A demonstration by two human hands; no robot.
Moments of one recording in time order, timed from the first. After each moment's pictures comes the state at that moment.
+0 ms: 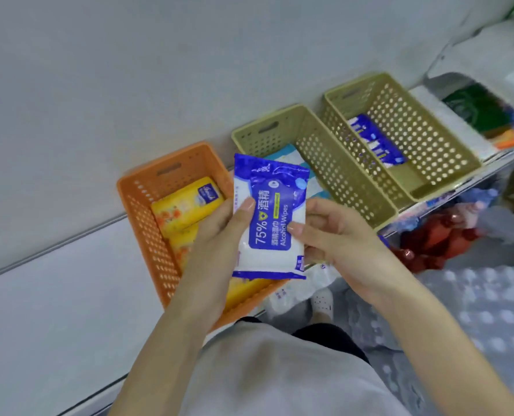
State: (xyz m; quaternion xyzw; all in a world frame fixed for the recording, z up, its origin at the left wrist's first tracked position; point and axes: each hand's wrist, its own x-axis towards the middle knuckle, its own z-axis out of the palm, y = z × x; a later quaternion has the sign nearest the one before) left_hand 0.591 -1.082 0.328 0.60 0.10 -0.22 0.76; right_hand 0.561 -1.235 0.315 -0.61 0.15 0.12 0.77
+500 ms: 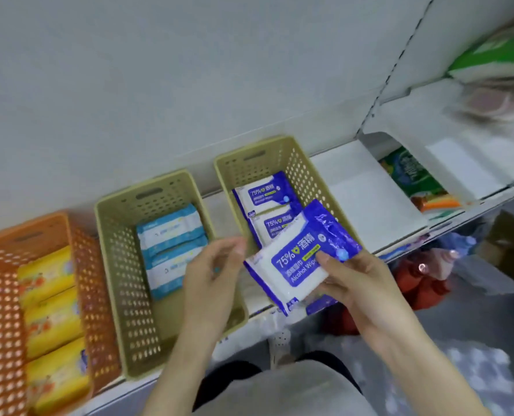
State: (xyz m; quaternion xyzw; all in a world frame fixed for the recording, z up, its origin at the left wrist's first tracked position) left_hand 0.638 -1.339 0.285 0.77 0.09 -0.07 0.62; right_hand 0.593 -1.516 0.302 -0.52 0.30 0.05 0.80
